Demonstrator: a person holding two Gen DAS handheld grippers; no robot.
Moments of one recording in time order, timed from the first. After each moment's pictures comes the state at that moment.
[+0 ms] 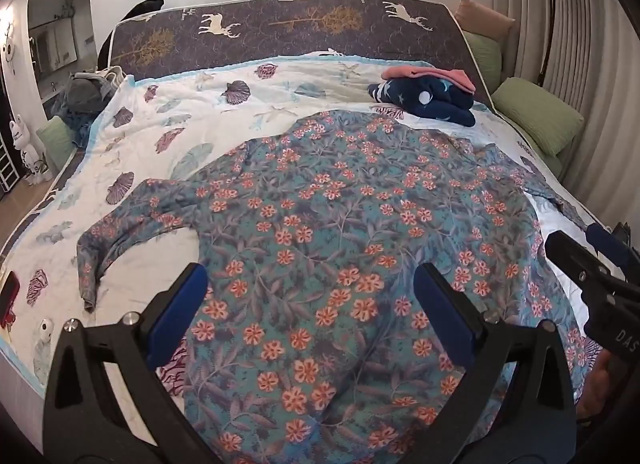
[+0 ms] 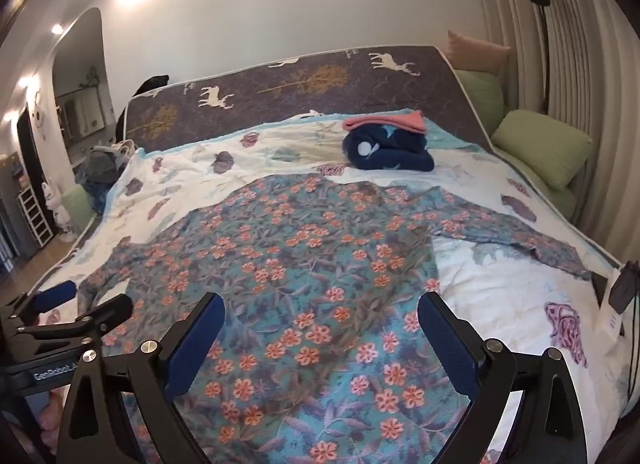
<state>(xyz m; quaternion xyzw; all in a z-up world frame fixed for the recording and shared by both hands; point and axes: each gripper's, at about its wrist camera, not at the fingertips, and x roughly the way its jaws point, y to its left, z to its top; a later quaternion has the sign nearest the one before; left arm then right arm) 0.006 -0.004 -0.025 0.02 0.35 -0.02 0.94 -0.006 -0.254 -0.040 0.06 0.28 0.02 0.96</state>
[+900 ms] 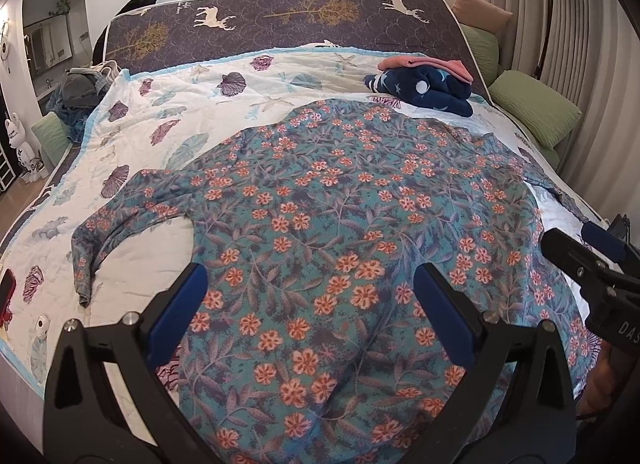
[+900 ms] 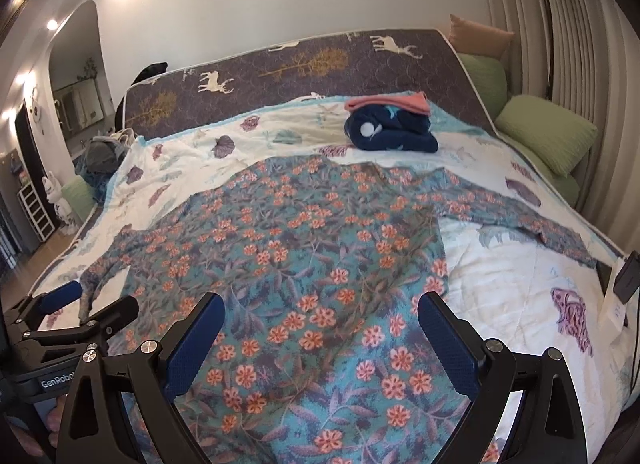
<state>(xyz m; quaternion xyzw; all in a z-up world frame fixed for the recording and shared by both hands) 0.005 -0.002 -0.033 0.02 0.36 -0.03 0.93 -0.004 -0.253 -0.047 0.07 0.31 0.02 0.95</state>
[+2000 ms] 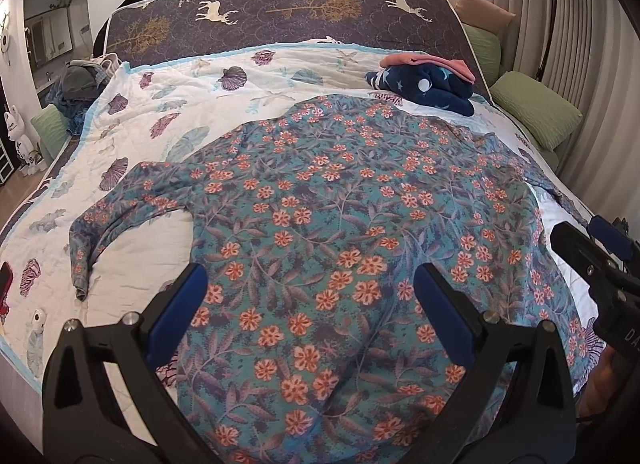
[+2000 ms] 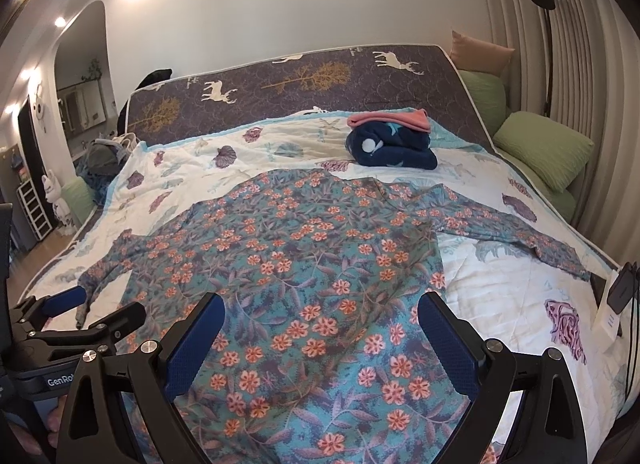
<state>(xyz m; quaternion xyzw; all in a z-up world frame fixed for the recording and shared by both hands) 0.005 -0.002 -0.036 0.02 0.37 -0.03 0.93 -0.011 -0.244 -0.040 0.05 0.28 0.02 0.96</state>
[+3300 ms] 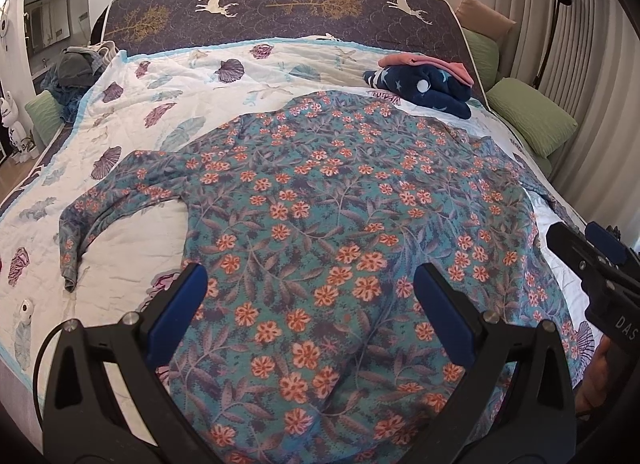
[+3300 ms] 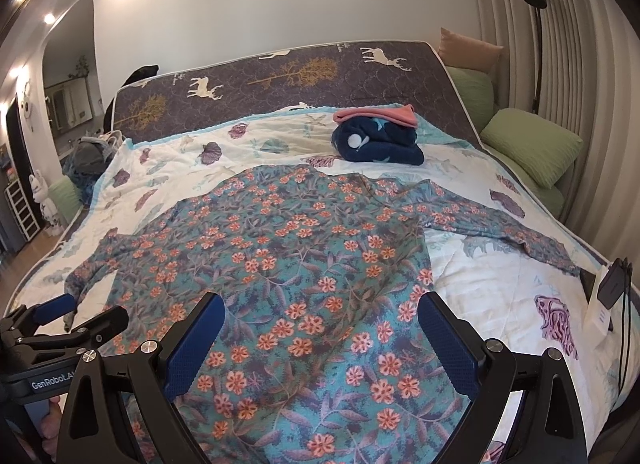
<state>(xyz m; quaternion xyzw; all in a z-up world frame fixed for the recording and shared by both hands) 0.006 0.007 -0.043 -0.01 0.37 -0.04 0.93 -0.009 -0.245 -0.043 0.04 0.29 -0.01 0.96</state>
